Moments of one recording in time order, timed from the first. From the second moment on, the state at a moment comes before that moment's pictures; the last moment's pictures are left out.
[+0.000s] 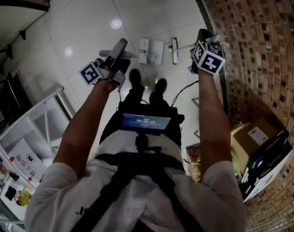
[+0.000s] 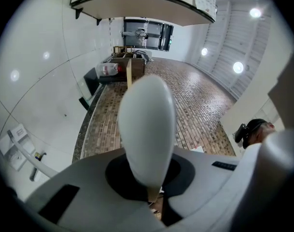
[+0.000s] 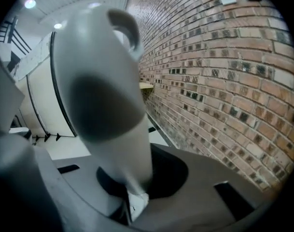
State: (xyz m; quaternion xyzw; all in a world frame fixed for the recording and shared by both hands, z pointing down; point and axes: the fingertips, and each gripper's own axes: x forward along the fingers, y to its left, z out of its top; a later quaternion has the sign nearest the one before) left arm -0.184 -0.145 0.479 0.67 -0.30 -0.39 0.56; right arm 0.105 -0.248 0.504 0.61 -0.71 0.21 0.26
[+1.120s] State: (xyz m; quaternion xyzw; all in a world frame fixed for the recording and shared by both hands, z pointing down) left arm -0.072 -0.168 0.446 0.70 -0.25 -0.37 0.55; right arm 0.327 -0.227 0.424 0.62 -0.73 0.10 0.28
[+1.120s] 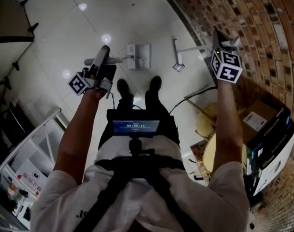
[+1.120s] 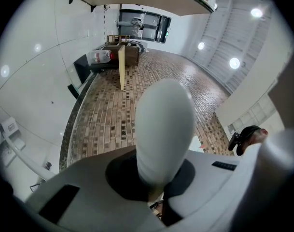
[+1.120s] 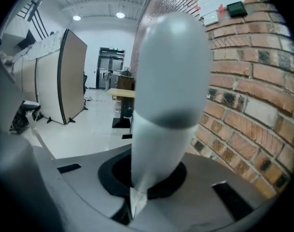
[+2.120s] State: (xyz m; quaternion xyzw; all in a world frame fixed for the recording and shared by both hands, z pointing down) left arm -0.020 -0.160 0.469 0.68 -0.27 -0.35 0.59; right arm 0.376 -0.279 0.506 0.67 -0.69 0.18 0.20
